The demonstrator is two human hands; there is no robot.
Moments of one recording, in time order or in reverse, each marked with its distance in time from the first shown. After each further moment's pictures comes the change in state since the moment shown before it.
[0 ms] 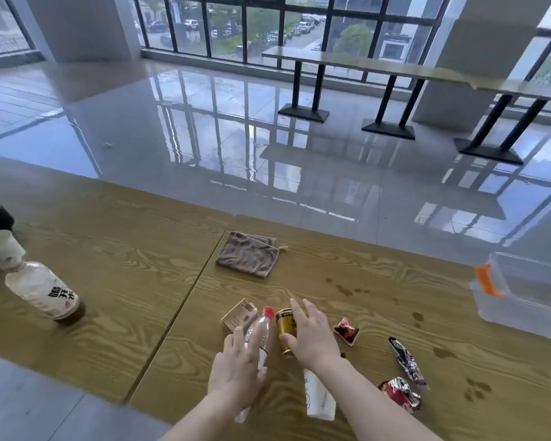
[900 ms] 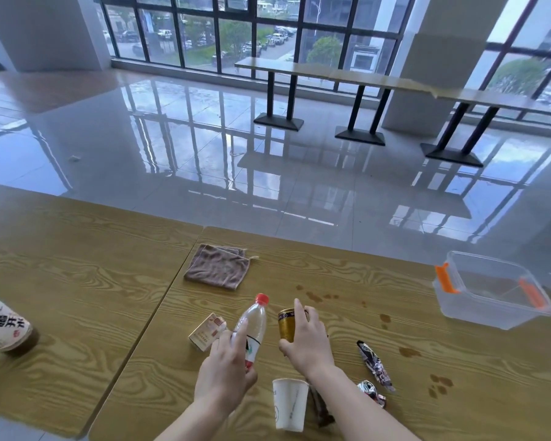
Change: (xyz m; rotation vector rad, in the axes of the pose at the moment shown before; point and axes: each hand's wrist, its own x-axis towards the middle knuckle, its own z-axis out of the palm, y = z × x) left_hand 0.015 0.043 -0.020 -0.184 0.040 -0.001; right_hand -0.008 0.043 -0.026 0.117 0.122 0.154
